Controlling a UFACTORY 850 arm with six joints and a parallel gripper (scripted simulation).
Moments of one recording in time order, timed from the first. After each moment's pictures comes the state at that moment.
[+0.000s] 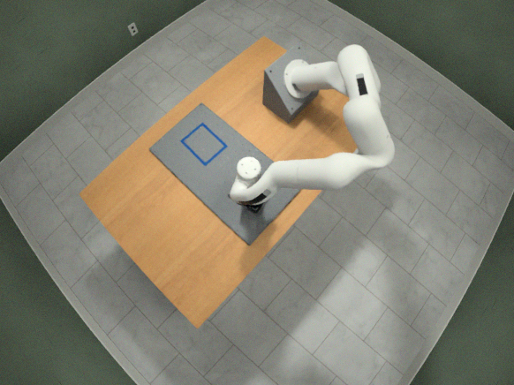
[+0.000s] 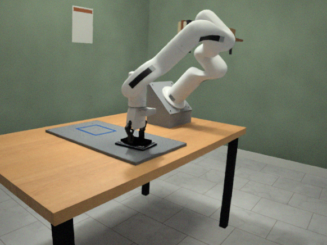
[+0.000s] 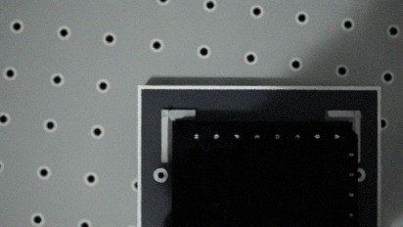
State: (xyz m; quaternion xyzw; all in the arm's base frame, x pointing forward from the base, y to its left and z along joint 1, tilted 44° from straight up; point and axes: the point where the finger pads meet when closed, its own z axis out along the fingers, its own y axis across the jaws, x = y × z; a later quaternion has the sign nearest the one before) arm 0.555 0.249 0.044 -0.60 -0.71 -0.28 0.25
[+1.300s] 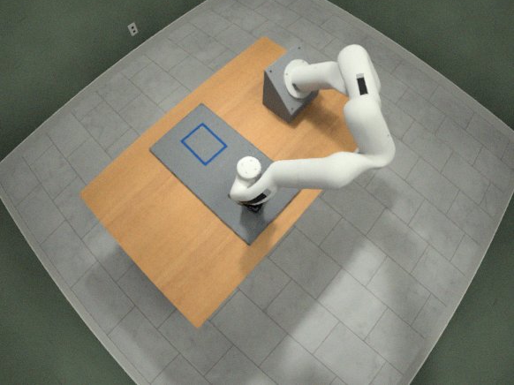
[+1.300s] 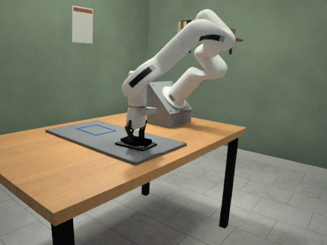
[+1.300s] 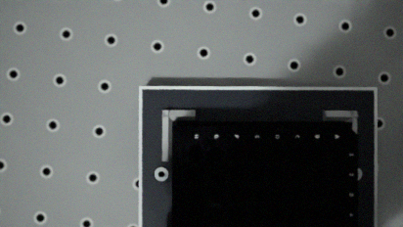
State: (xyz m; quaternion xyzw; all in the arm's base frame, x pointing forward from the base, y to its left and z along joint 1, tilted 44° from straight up) arm 0.555 0.247 0.046 -0.60 -0.71 -0.28 0.25
